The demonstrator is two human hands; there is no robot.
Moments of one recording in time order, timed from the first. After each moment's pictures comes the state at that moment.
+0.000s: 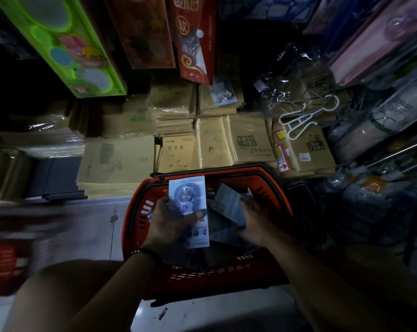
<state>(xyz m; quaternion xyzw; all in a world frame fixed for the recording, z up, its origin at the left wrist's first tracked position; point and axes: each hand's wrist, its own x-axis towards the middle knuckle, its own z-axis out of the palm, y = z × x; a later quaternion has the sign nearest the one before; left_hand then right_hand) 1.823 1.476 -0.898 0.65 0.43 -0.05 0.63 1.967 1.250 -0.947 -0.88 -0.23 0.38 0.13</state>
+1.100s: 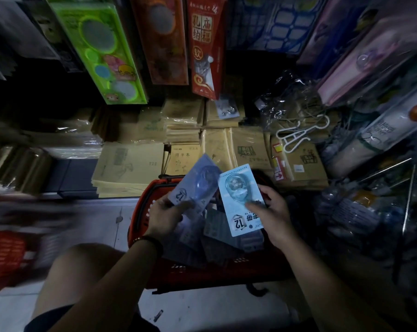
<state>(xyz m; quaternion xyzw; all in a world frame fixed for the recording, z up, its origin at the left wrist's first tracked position) 1.810 1.467 -0.873 0.59 0.43 0.05 0.68 1.958 1.230 -0.874 -0.72 0.00 0.28 0.64</state>
